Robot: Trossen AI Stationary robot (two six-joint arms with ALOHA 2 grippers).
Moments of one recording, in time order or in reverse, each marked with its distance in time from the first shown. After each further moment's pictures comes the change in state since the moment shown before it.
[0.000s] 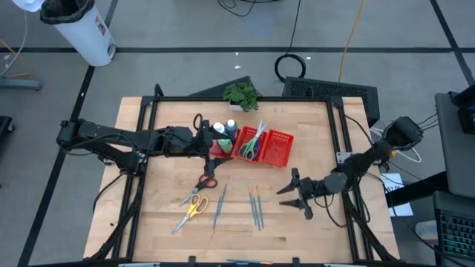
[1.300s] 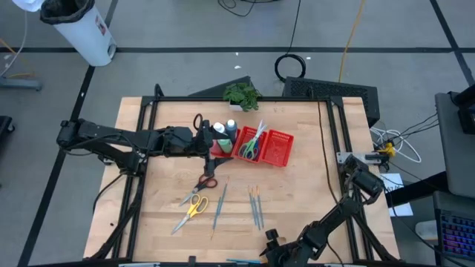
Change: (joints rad) left arm 0.000 0.000 0.000 0.000 0.000 0.000; right arm 0.270 0.790 0.946 -0.821 0.032 0.214
